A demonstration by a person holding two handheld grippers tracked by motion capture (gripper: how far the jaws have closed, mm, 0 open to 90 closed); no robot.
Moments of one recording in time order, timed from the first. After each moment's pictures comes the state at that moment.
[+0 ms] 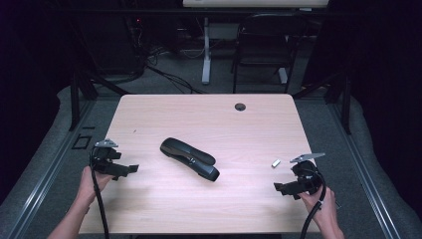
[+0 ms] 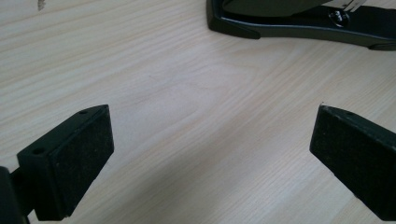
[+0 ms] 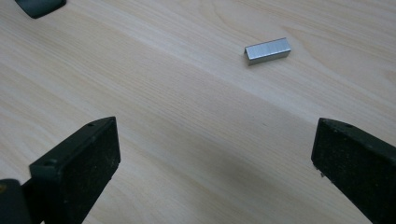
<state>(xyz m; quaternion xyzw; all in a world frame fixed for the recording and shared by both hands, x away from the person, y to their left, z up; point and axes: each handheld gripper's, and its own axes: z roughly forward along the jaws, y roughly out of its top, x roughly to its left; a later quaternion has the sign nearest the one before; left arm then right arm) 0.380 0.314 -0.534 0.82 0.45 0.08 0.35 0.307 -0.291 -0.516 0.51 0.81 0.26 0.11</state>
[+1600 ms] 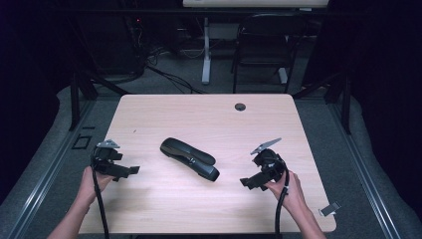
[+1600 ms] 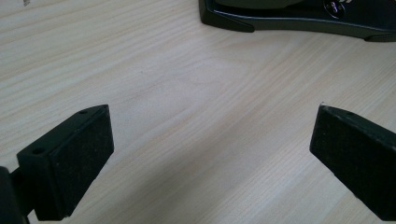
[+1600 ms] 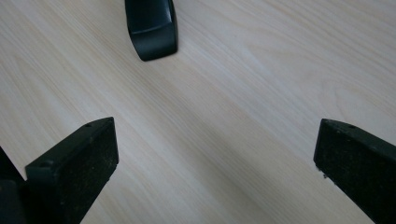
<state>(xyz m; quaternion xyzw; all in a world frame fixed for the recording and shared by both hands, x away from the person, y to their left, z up) 0.379 0.312 -0.535 0.83 0.44 0.07 0.34 0.338 -0.192 -0.492 0.41 0.87 0.27 0.06</state>
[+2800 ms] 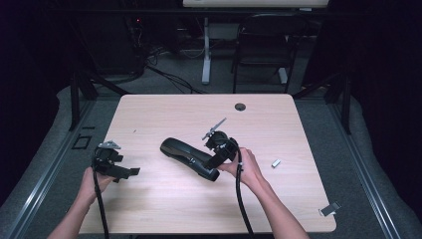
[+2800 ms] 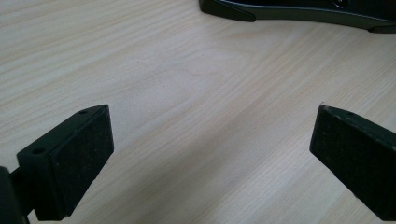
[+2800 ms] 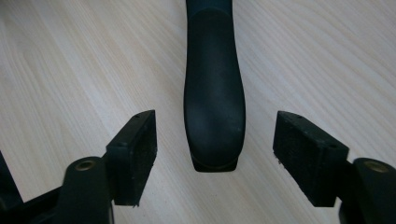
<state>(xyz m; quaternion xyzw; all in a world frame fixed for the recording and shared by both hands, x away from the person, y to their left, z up) 0.380 0.311 -0.541 0.83 0.44 0.06 0.33 0.391 -0.071 -0.471 0.31 0.92 0.24 0.05</state>
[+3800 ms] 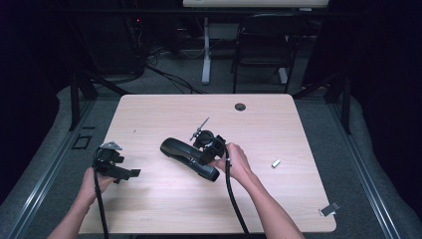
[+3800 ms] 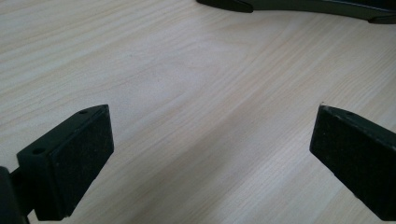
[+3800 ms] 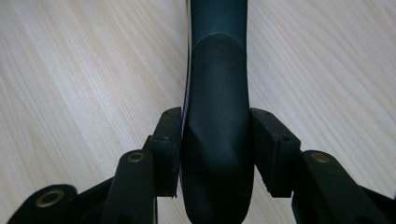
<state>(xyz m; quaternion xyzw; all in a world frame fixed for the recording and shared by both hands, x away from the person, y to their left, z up) 0.381 0.310 -0.544 0.84 0.44 0.05 0.32 0.404 -0.039 -0.479 0.27 0.94 0.20 0.07</state>
